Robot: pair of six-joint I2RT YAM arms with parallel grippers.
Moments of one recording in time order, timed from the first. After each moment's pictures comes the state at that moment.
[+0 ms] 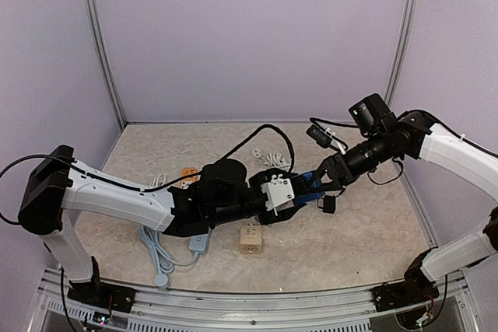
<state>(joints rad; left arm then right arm) -1.21 1.75 1.06 0.52 -0.08 0.59 0.62 1.31 1.20 -0.83 -0.69 0.10</state>
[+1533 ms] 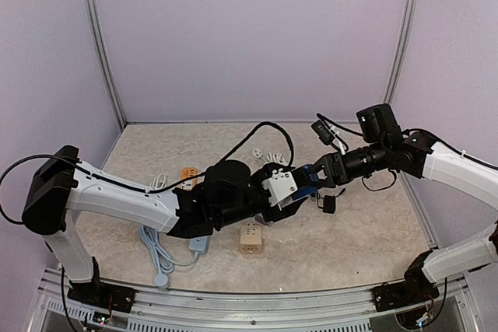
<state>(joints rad) -1.22 1.77 1.08 0.54 -0.20 0.52 0.61 1.22 1.00 -0.45 -0.67 0.29</state>
